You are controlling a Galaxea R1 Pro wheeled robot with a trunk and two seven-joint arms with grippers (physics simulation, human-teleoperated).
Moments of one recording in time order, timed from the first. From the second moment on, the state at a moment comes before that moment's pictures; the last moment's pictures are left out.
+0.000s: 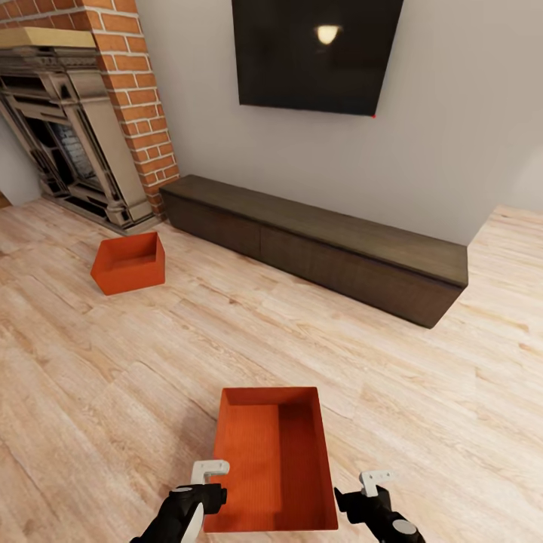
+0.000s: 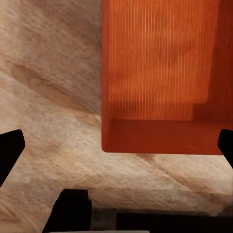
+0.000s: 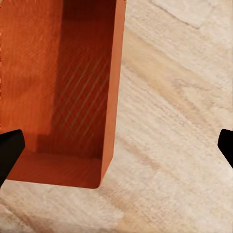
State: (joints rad) left arm -0.33 -0.15 0.00 -0.74 -0.01 0.45 0.16; right arm -0.29 -0.02 0.09 -0.62 -0.03 0.04 0.07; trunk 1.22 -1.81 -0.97
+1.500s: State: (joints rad) left arm -0.33 -0.15 0.00 -0.74 -0.01 0.45 0.16; right arm -0.29 -0.02 0.01 -0.68 -0.10 0.04 0.19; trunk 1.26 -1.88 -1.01
